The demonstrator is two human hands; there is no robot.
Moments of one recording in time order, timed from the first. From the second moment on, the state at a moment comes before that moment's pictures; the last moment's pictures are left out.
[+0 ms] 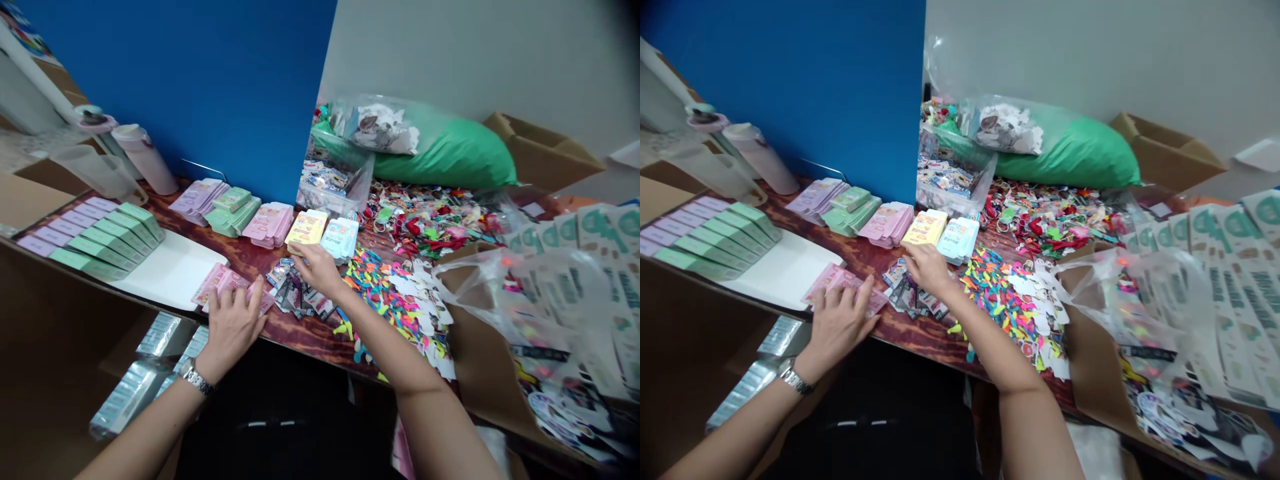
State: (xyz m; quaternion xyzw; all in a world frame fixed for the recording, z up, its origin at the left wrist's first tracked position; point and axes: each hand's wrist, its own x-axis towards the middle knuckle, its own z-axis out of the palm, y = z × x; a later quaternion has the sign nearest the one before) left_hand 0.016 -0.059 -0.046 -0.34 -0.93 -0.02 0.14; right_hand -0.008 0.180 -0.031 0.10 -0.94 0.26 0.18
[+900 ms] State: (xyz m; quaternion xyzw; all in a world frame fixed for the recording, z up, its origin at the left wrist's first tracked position) left_hand -0.042 -0.019 -0.007 -0.27 -0.90 -0.21 0.26; right_hand -0.064 0.154 0.016 0.10 -0.90 0.32 0.29
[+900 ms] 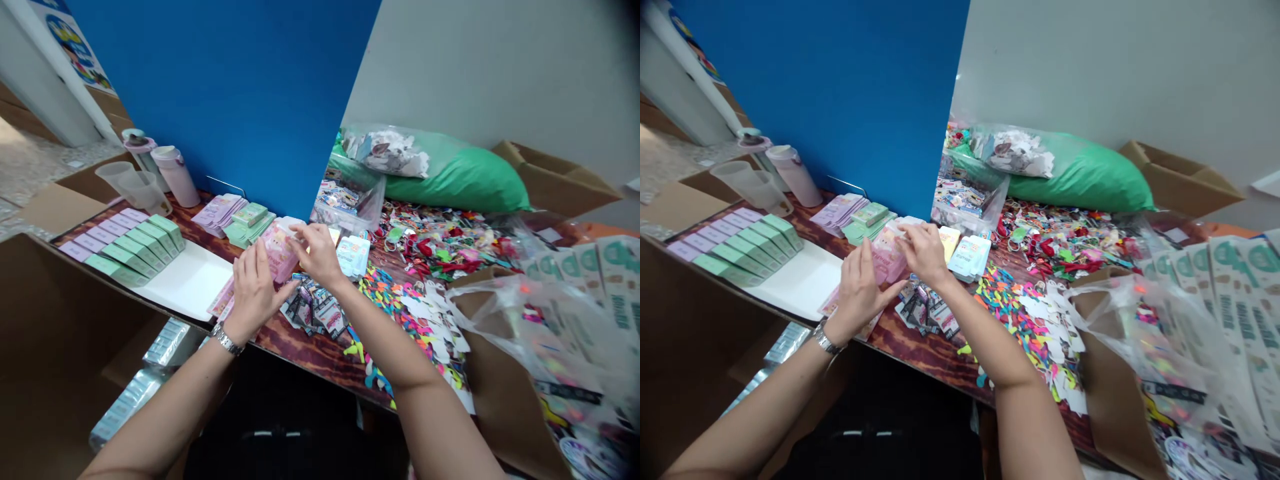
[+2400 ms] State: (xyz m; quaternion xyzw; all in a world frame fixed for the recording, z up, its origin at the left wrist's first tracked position) left_hand 0.028 0.005 -0.020 -0.38 -0.88 -0.25 0.17; right_hand 0.087 0.154 0.021 0.05 -0.86 0.45 0.23
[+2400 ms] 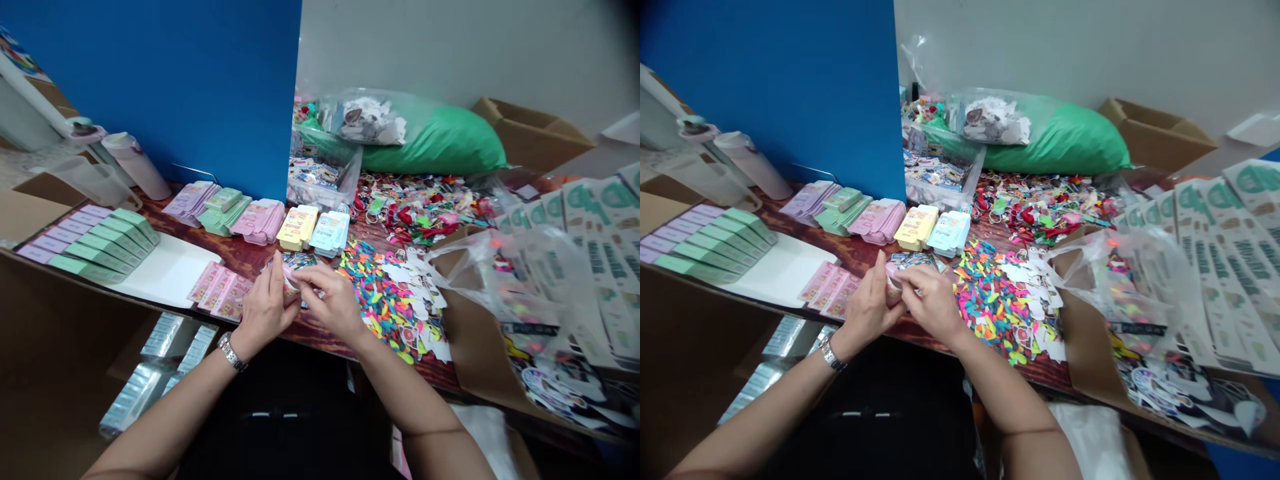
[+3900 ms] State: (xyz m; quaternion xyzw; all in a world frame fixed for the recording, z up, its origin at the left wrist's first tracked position) left_hand 0.026 -0.015 -0.052 -0.33 -0.81 -0.49 -0.03; right_hand 0.123 0.198 -0.069 -0.18 -0.96 0.19 0.08
